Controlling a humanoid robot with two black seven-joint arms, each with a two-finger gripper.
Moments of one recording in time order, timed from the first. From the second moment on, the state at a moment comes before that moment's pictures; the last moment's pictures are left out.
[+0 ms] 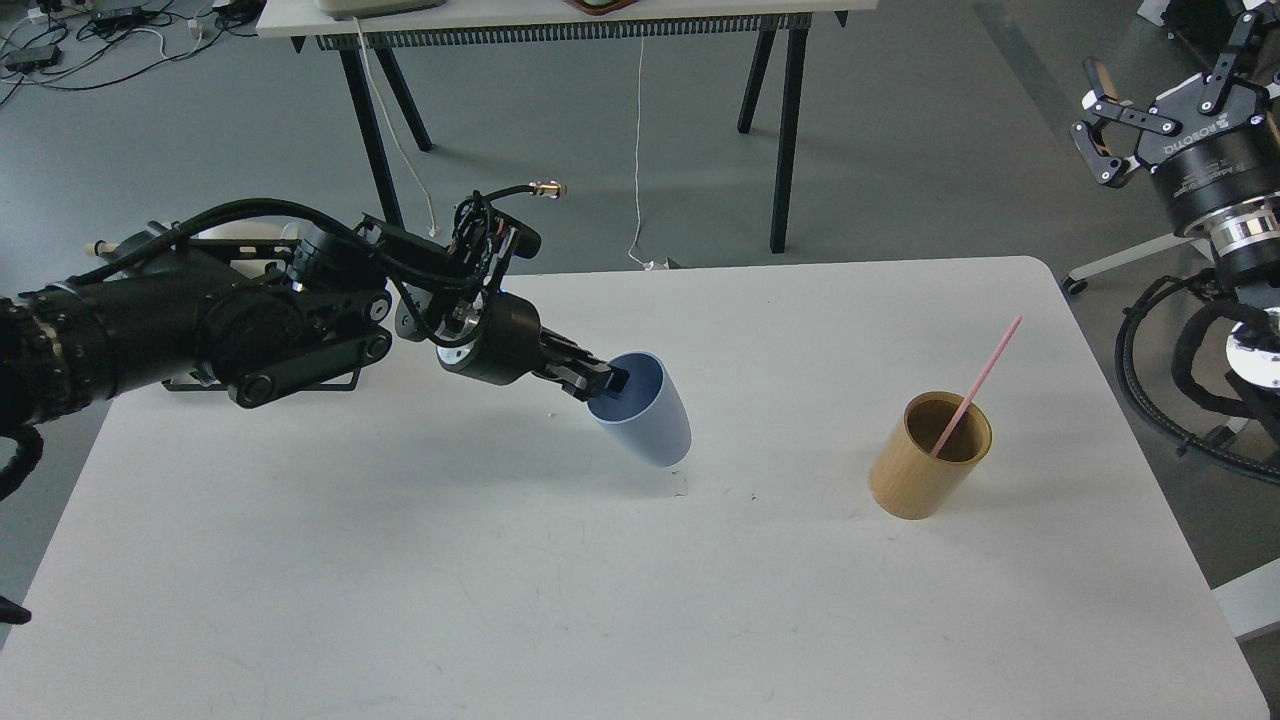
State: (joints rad) left arm -1.30 0.26 0.28 -0.87 1.40 -0.40 -0.49; right arm 0.73 -0.60 0.79 0.80 0.01 0.49 0.49
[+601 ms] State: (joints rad) left arm -1.30 0.18 0.35 -0.84 1.50 -0.40 -0.49; right arm 0.72 -0.60 0.78 0.75 0.00 0.49 0.49
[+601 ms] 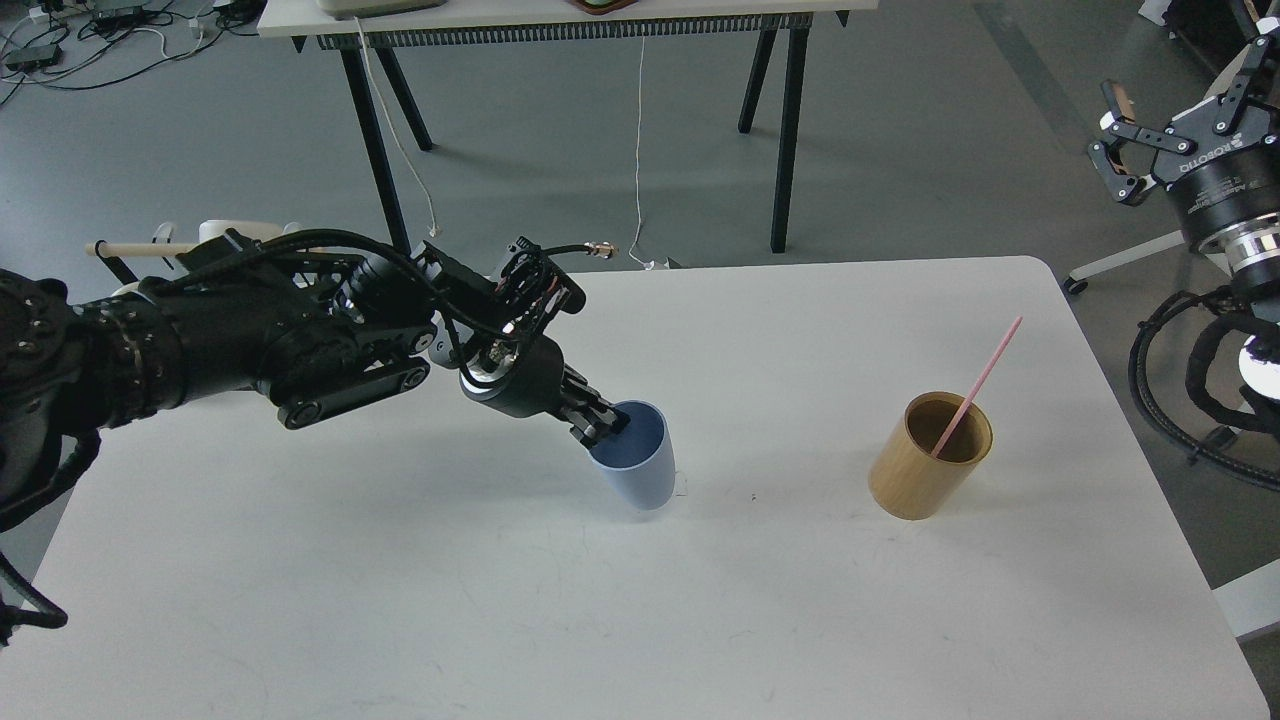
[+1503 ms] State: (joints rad) left arm -1.29 0.15 0.37 -0.79 1.50 -0.40 -0.49; right arm 0.71 -0.60 0.78 0.75 0.00 0.49 0.49
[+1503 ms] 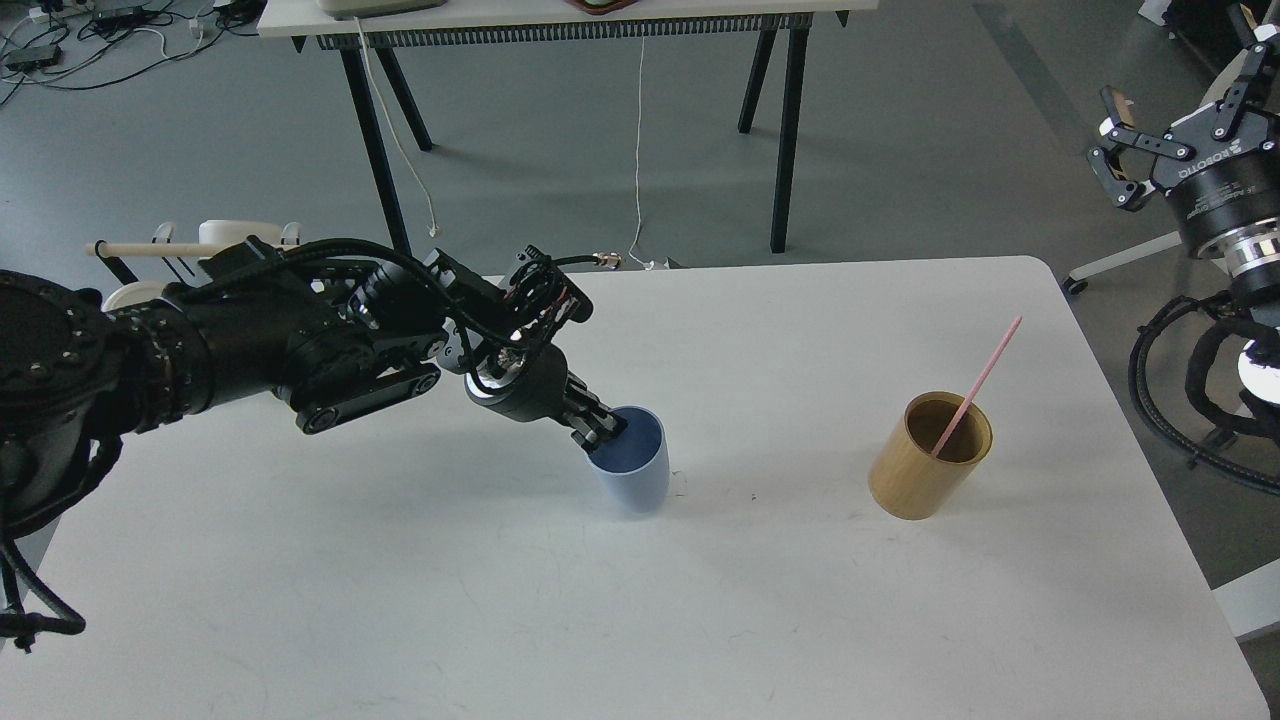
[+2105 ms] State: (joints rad) left arm -1.29 0.17 0.33 -0.80 1.45 -0.43 -0.49; right arm 0.71 -0.60 0.78 0.76 0.00 0.49 0.49
